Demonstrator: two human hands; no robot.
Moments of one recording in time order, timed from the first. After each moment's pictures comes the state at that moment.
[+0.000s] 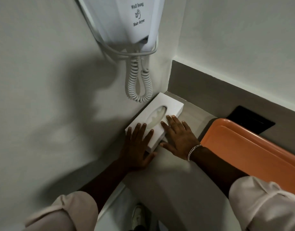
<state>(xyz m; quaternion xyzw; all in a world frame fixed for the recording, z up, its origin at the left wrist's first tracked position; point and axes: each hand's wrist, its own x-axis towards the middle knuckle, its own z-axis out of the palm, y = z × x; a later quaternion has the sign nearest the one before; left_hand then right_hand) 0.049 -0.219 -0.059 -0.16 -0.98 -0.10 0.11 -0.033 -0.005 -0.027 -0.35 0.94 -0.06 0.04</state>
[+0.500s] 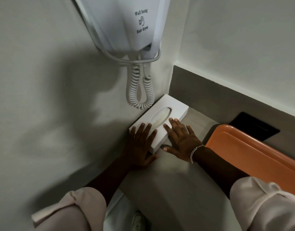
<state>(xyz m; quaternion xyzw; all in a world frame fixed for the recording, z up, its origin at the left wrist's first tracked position) 0.014 -0.229 -0.065 -0.18 -0.98 -0.06 0.07 -0.063 -0.001 -0.042 -0.33 0.94 -0.02 0.08</state>
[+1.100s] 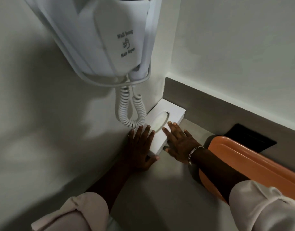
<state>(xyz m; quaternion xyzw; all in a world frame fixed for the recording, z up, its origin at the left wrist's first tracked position) -0.049 -0.218 -0.063 -0.17 -0.98 -0.06 0.06 -0.115 0.004 -0.038 -0.31 0.95 -0.01 0.11</state>
